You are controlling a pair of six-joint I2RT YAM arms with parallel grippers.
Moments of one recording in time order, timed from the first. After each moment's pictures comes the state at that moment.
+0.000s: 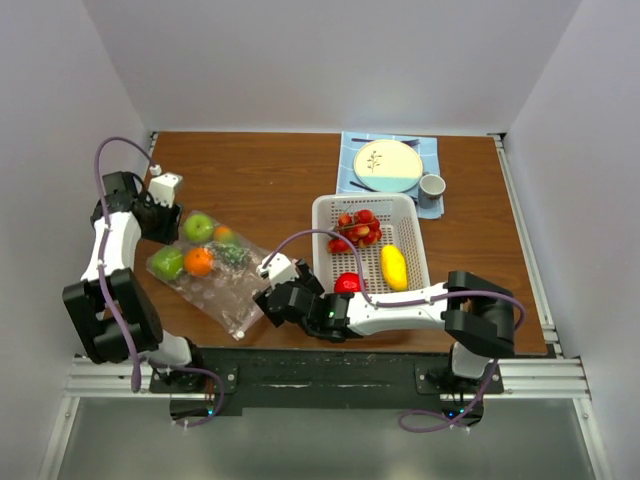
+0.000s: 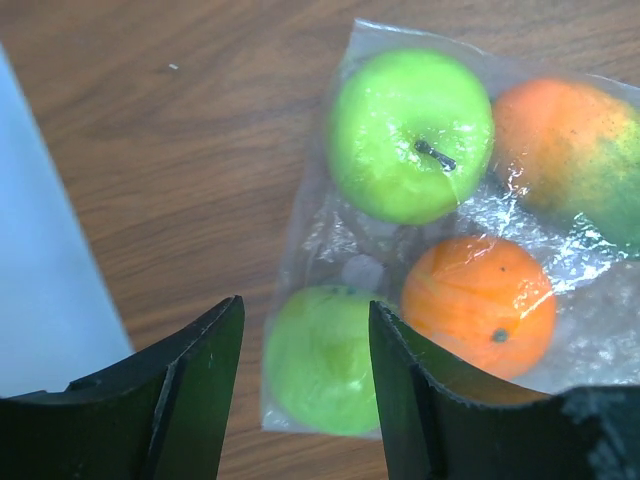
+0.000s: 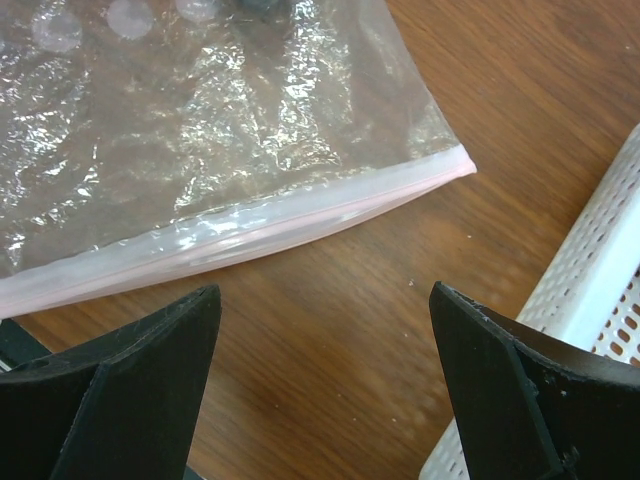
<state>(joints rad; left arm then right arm) 0.37 1.48 1.08 -0.63 0.28 0.60 1.34 1.71 1.04 -0.02 0.63 0.32</state>
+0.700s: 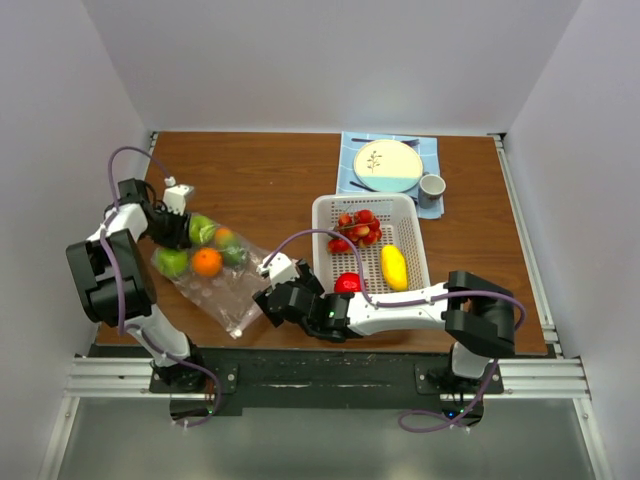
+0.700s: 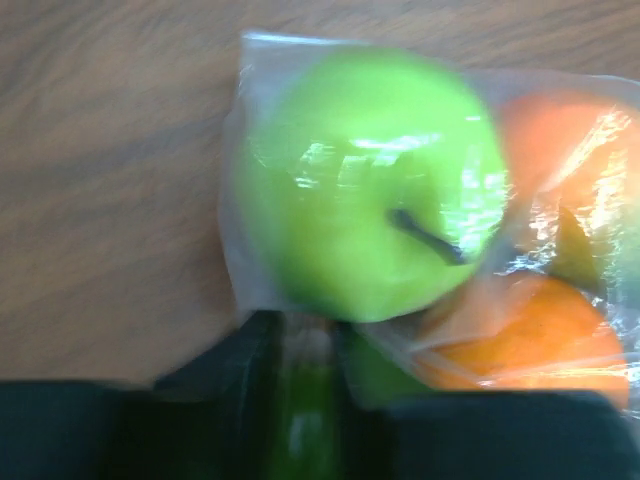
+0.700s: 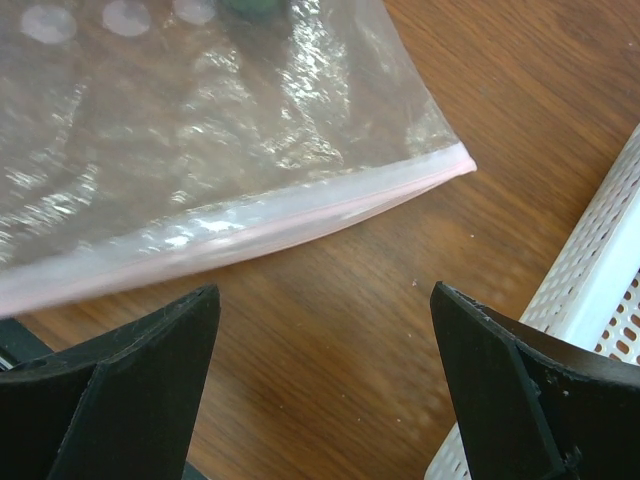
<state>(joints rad) 0.37 1.72 1.10 -0.59 0.40 0.63 1.34 1.71 1.05 -0.02 0.63 0.34</state>
